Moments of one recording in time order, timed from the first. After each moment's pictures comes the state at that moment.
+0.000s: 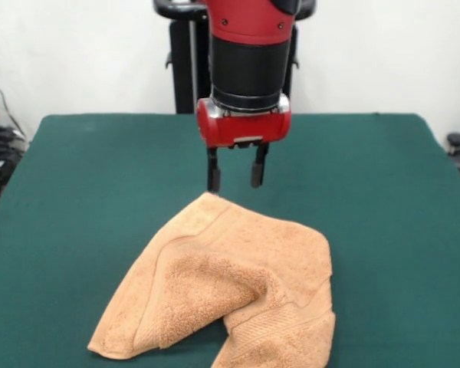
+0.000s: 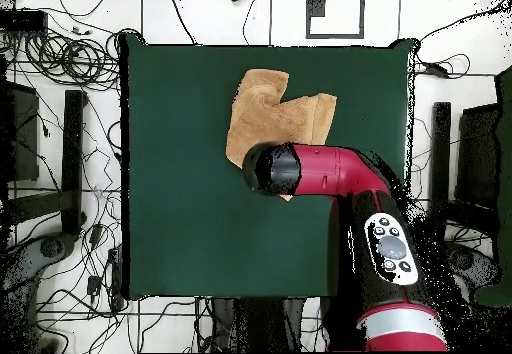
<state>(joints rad) -0.29 -0.62 0.13 1.57 -0.27 0.57 1.45</state>
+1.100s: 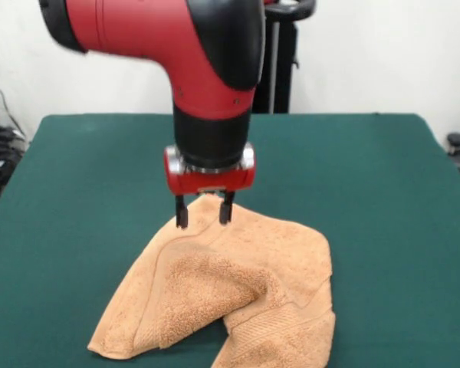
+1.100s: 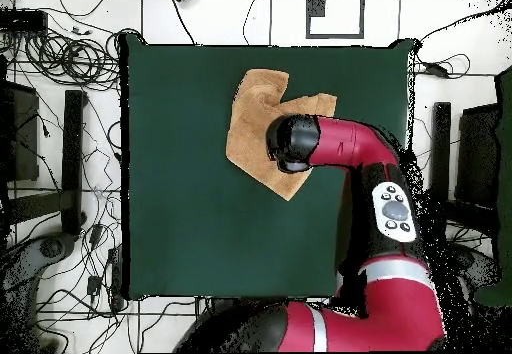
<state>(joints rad) -0.28 -0.41 0.06 1.30 -0.20 0.76 1.45</state>
